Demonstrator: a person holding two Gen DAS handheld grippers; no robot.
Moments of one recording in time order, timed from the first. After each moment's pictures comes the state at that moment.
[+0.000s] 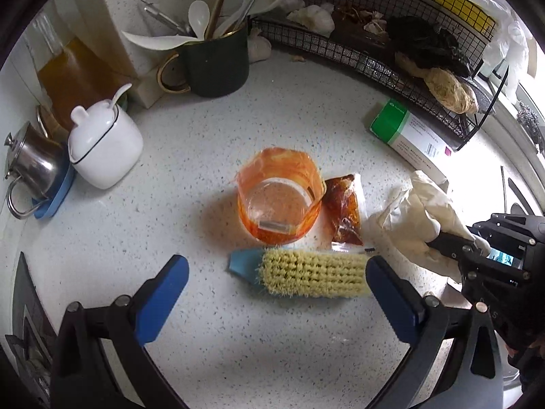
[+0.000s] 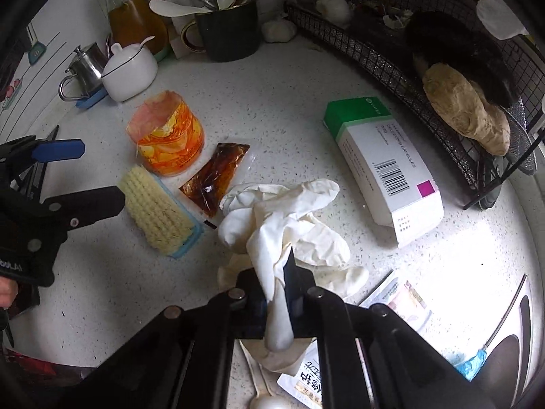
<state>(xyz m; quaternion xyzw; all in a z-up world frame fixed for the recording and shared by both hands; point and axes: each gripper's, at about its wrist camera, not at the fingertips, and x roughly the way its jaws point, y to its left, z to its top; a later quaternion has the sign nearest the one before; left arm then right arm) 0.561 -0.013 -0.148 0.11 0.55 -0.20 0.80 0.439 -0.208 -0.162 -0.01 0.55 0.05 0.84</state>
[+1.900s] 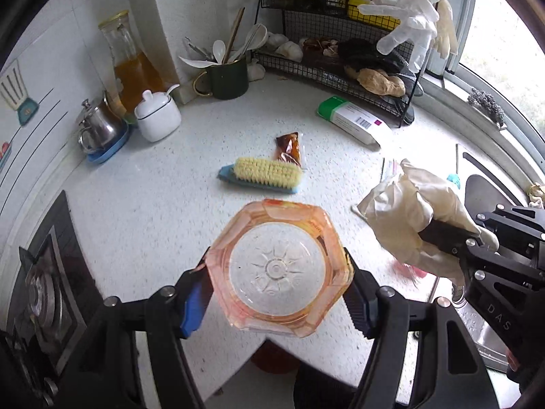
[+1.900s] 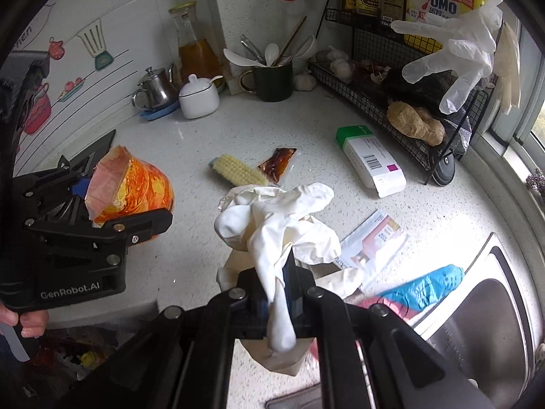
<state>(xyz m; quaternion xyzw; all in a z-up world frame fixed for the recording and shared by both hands) 0.360 -0.007 -0.086 0.09 0.50 -0.14 0.85 0.270 -0.179 -0.084 -0.02 0.46 0.09 0.88</state>
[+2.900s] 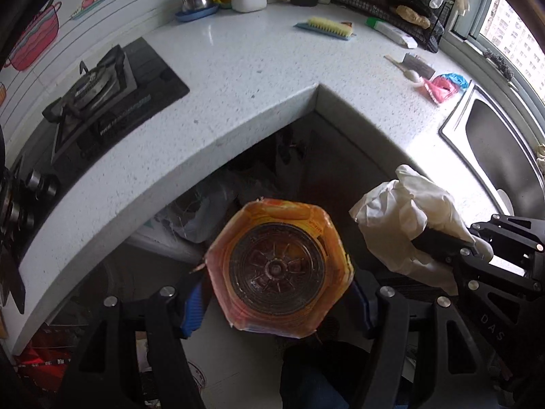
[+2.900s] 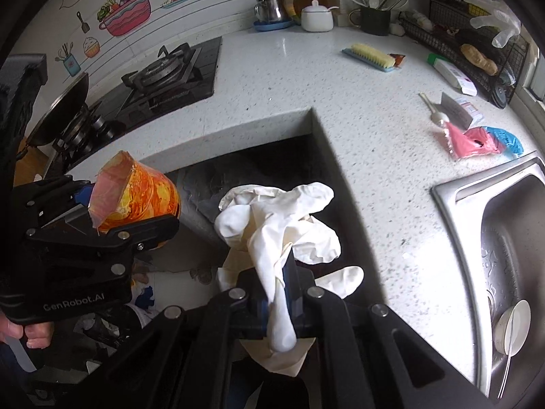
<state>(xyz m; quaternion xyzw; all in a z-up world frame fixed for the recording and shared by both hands) 0.125 0.100 -0.160 0.01 0.57 -0.04 0.82 0.099 -0.071 -0.172 -0.04 0.52 0.20 0.83</state>
